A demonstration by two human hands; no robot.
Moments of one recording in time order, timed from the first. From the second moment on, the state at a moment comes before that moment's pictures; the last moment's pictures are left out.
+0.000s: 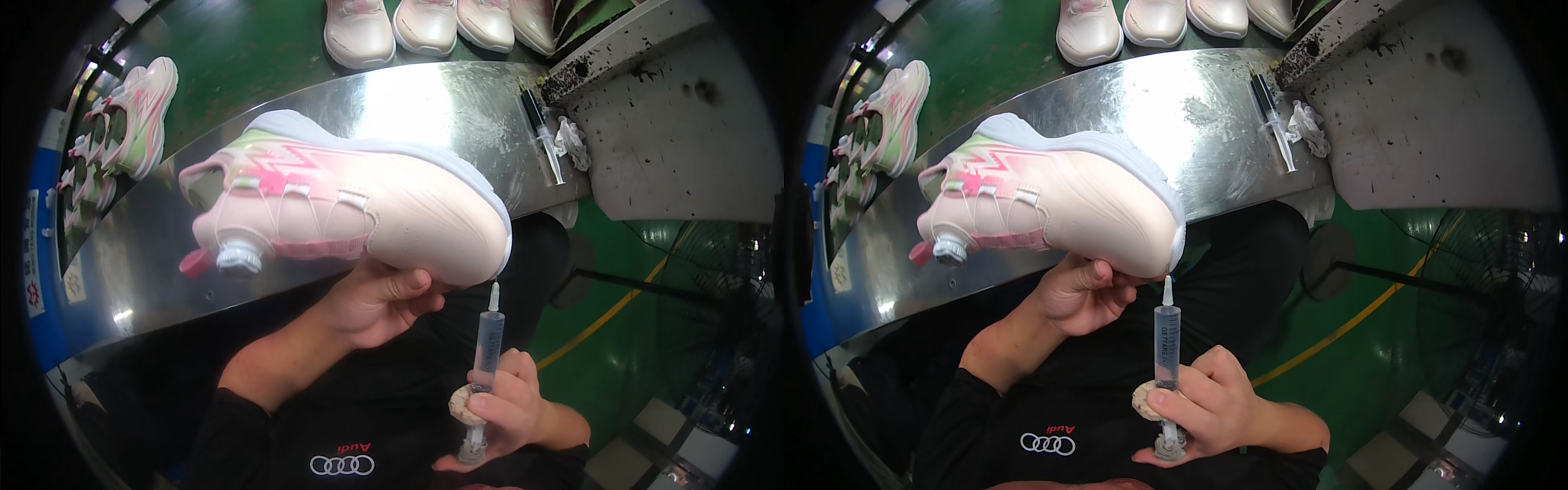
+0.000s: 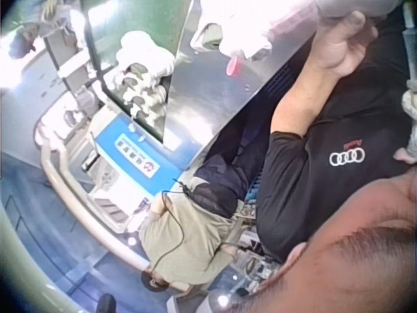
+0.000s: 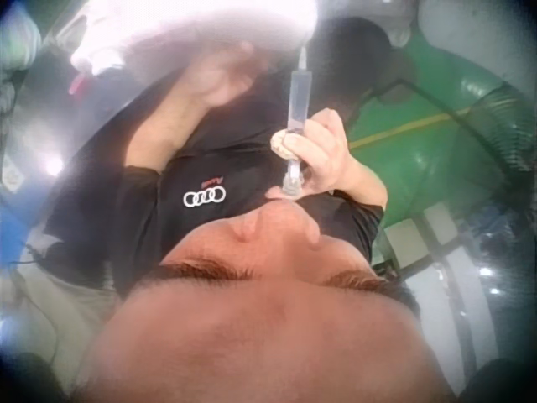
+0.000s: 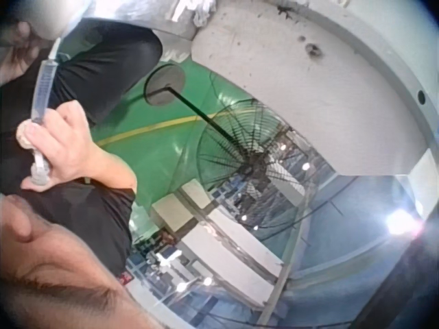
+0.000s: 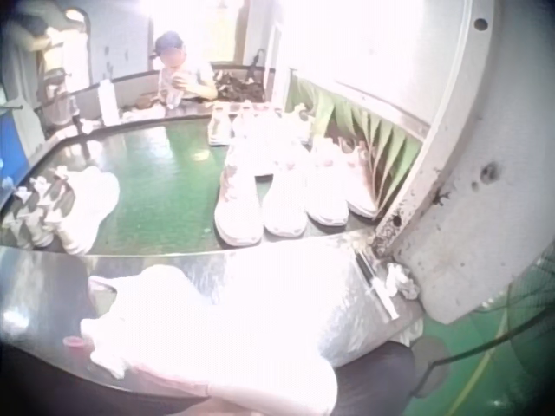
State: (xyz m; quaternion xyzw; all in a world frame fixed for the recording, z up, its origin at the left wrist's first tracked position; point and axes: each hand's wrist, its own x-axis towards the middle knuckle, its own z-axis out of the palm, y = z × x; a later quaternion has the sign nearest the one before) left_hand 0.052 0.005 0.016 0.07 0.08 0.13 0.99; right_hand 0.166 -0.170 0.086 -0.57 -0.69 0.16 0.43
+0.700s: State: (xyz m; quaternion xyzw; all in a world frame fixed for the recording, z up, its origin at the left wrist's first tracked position) left_hand 0.043 0.003 0.010 0.11 0.13 0.12 0.98; right_hand 0.159 -0.178 0.065 -0.54 -0.70 0.01 0.46
